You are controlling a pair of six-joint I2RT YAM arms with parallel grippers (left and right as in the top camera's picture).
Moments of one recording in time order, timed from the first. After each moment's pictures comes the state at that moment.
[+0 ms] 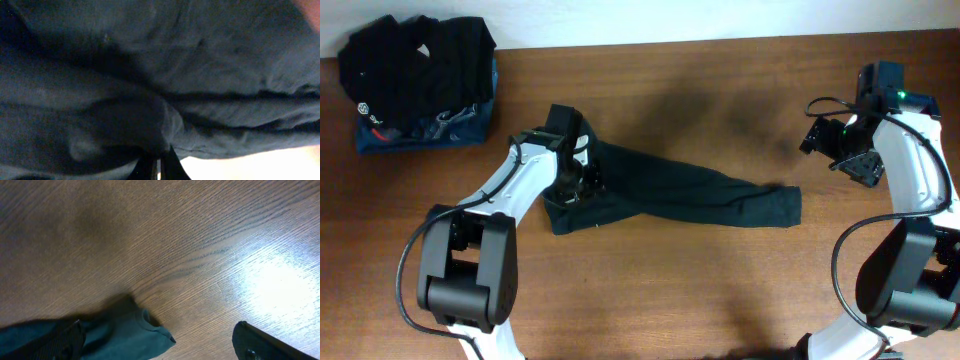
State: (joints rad) left arm -0.26 1.97 1.35 -0.77 0.34 -0.43; right arm -0.26 1.83 1.53 -1.09 0.01 0.37
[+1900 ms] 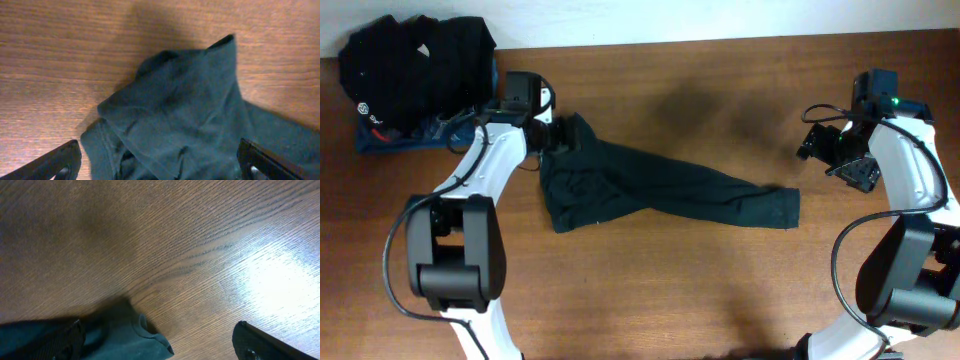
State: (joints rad) left arm -0.11 2.06 1.51 -0.58 0.11 -0.18; right arm -0.26 1.83 1.48 -1.05 0.01 0.37
